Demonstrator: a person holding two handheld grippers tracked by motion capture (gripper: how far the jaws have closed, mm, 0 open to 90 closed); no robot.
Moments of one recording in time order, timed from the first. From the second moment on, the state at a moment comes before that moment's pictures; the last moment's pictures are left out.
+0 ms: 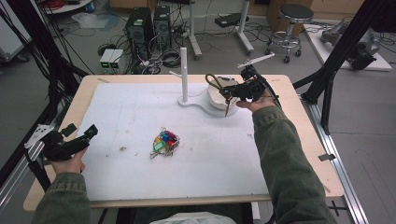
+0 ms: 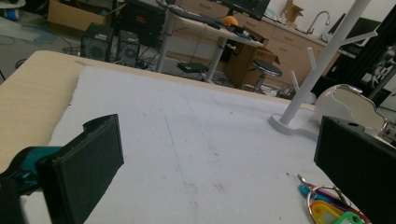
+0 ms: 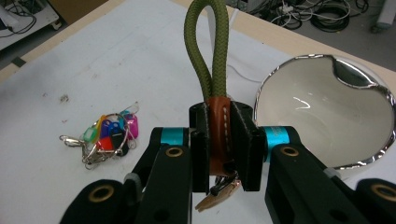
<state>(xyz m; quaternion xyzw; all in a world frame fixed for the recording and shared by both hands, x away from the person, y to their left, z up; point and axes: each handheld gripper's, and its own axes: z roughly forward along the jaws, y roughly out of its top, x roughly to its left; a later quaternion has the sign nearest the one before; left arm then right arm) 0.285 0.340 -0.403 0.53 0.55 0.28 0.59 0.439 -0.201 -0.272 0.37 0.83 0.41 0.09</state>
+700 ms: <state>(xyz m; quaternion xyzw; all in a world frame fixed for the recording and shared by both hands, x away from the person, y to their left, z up) 0.286 0.339 -0.403 0.54 0.54 0.29 0.58 0.461 -0.159 -0.244 0.34 0.83 0.43 0.08</state>
